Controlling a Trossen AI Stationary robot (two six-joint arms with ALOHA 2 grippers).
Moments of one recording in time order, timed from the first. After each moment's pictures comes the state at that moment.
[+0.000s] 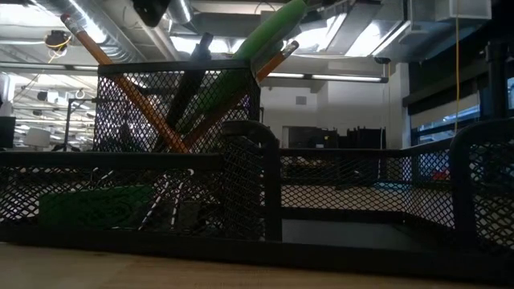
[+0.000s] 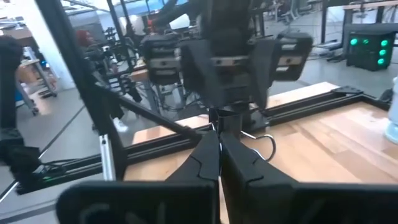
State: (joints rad) left arm -0.36 1.04 0.70 0.09 -0.22 -0.28; right arm 0.52 1.71 1.06 0.62 0.67 0.26
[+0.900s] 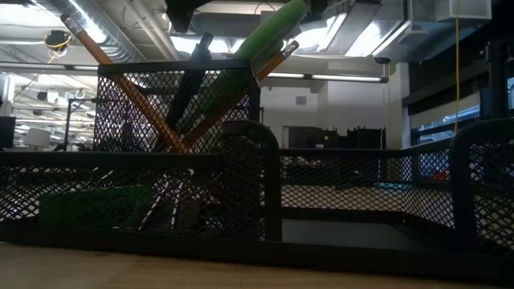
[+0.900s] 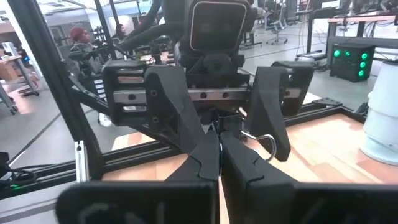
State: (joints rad) left arm -0.34 1.27 0.70 0.47 -0.31 -0.25; right arm 0.46 1.71 1.06 0.63 0.65 0.20
